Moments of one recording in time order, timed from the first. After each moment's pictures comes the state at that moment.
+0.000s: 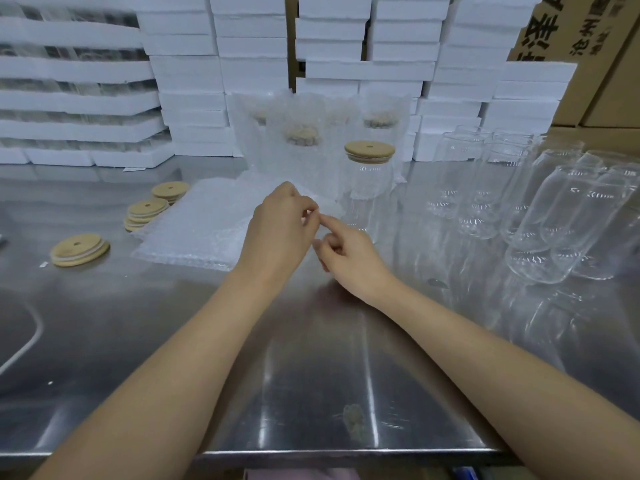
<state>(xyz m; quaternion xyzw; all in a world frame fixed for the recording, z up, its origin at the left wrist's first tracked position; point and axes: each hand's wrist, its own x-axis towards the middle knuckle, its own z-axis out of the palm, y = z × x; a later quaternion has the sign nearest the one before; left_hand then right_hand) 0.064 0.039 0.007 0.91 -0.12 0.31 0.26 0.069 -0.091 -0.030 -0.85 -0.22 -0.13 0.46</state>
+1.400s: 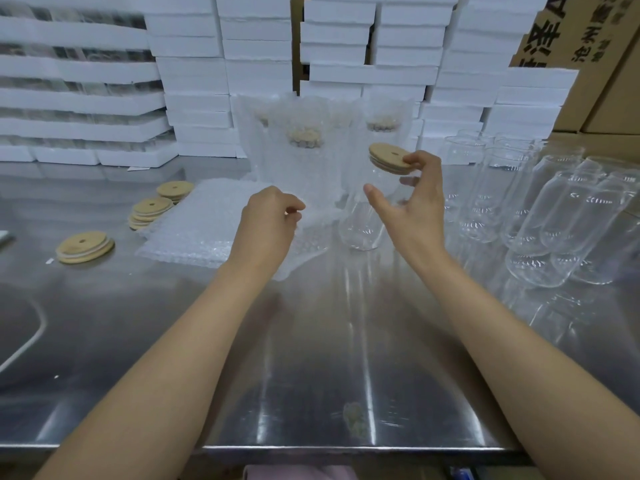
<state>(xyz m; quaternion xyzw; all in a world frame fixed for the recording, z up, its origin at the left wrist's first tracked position) 0.076 0.059 0.002 0.89 -0.09 0.27 0.34 0.093 -0.143 0.002 -0.78 -0.10 -0.39 0.48</state>
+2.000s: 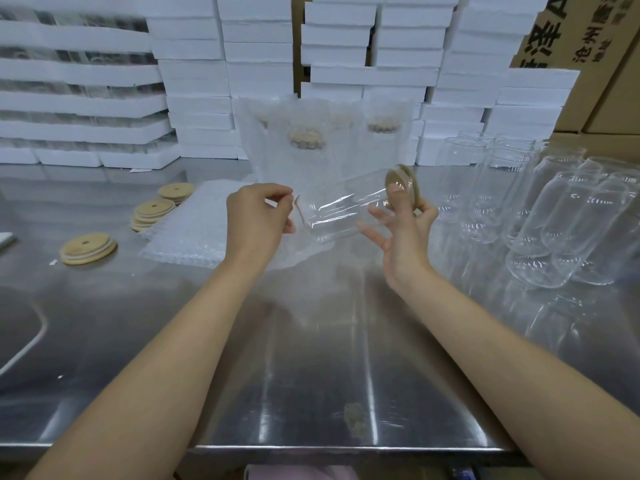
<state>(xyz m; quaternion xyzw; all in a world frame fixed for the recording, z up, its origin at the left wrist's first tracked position) 0.071 0.060 0.011 0.79 -0.04 0.30 0.54 0.085 -0.117 -0.009 -0.49 0.04 -0.19 0.85</state>
